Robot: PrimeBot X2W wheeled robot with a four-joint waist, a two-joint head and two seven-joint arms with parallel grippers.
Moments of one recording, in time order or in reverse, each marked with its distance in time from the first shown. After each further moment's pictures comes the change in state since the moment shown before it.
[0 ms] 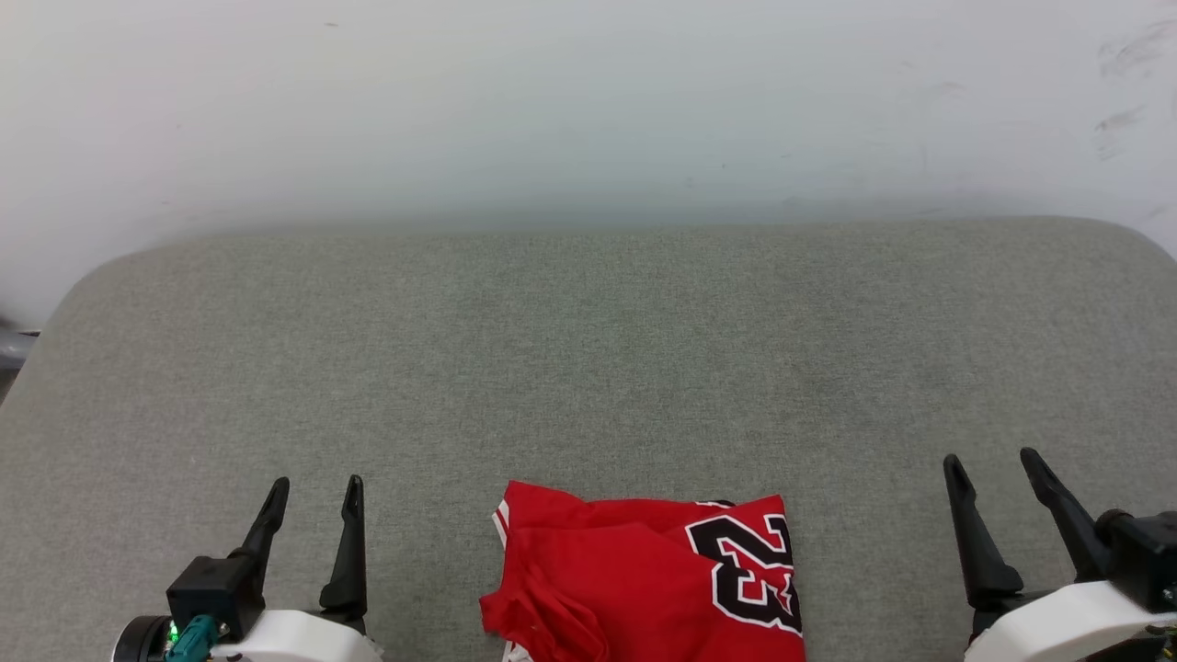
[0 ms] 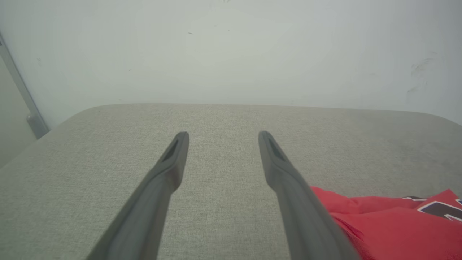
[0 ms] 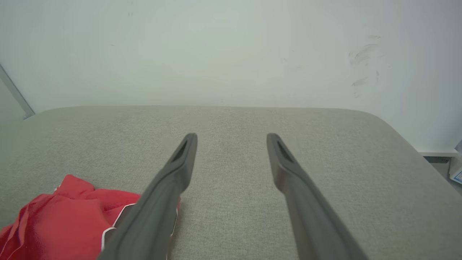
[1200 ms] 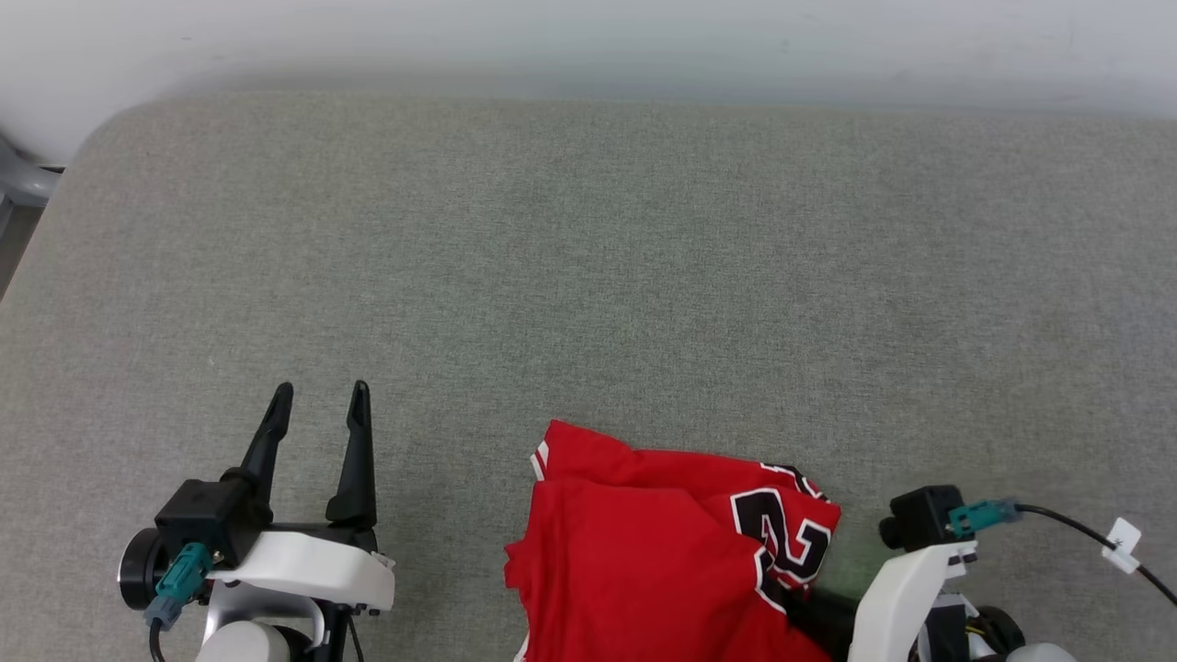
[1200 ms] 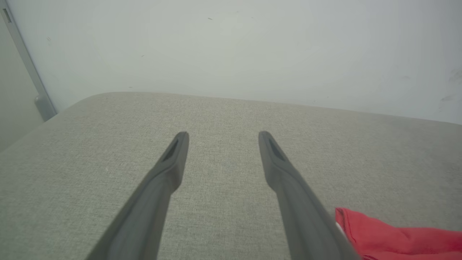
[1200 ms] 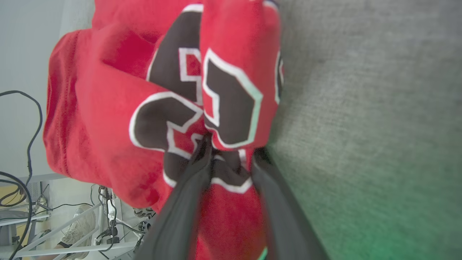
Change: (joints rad) left arm -0.135 -0.081 0.067 -0.007 0.046 -0.078 -0.002; right arm -0.189 -0.104 0.298 0.430 0.541 0.001 0.520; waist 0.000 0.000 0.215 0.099
